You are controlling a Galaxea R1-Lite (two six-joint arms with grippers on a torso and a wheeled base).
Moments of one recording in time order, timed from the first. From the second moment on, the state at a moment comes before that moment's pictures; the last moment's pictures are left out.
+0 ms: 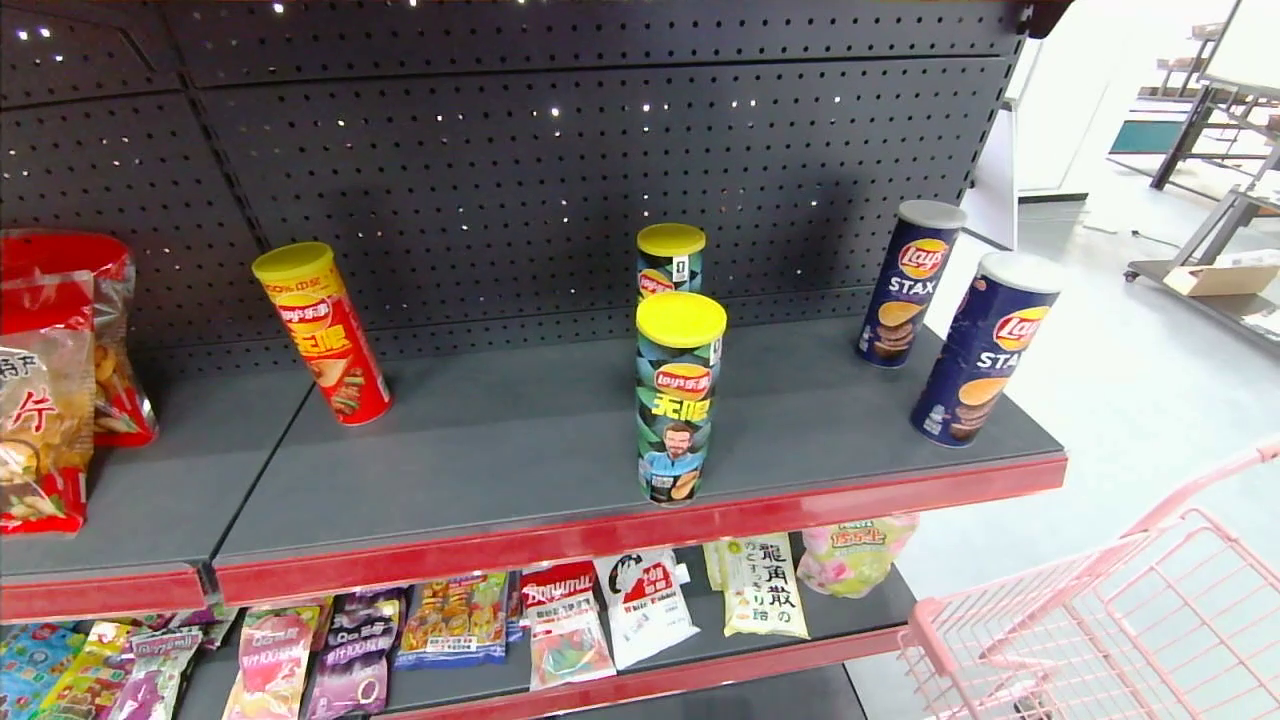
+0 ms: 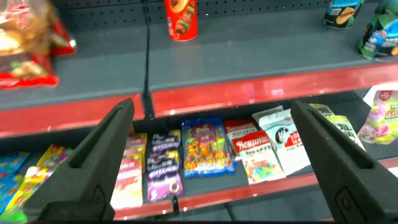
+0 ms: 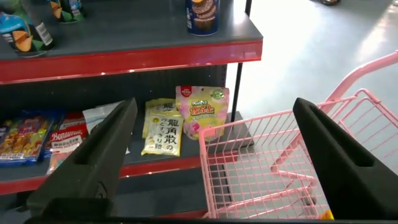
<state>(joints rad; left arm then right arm) 0.00 0.00 0.00 0.00 -0.02 0.03 0.00 0.00 0.00 0.01 -0.01 0.00</state>
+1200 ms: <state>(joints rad) 0.00 0.00 0.00 0.00 -0.02 0.03 0.00 0.00 0.00 0.01 -0.01 0.00</state>
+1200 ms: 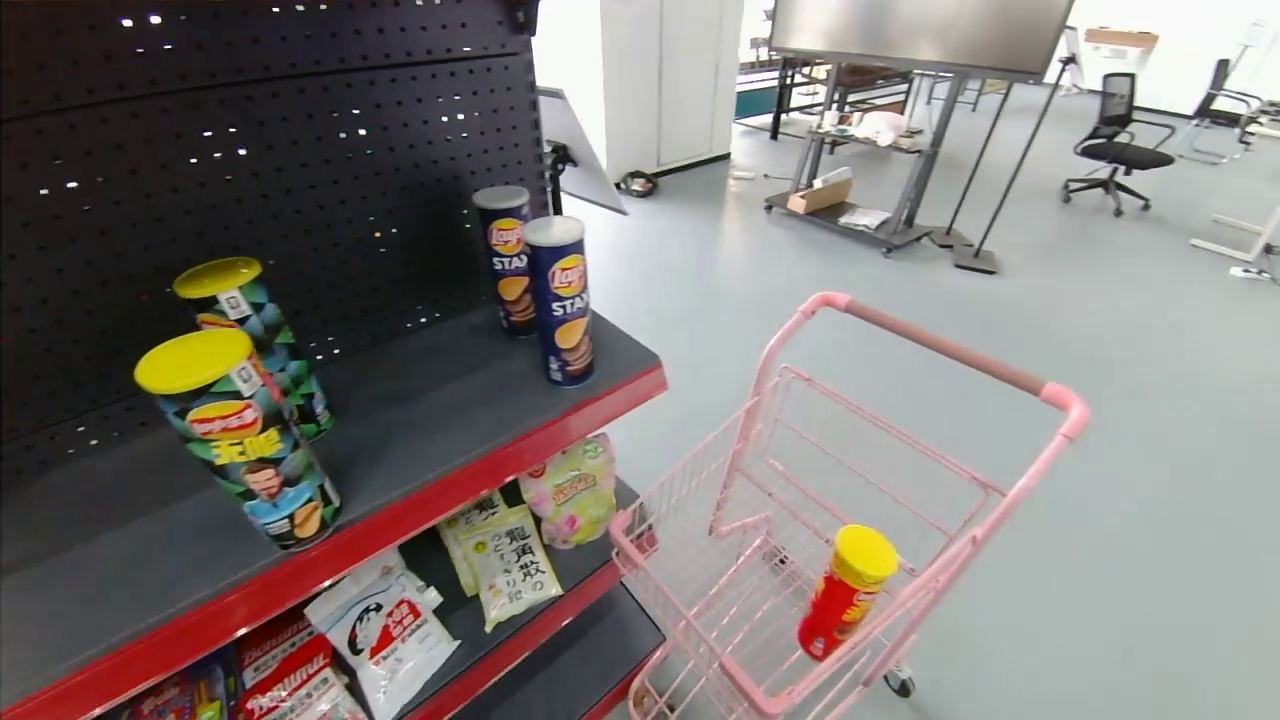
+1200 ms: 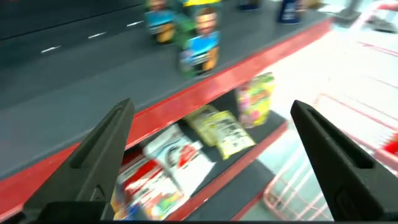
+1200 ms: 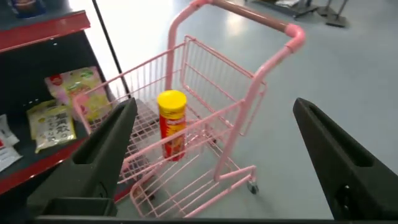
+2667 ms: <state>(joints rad) 0.00 0.00 0.00 0.00 -0.02 0.03 0.01 1.10 -0.49 -0.15 0.03 0.17</state>
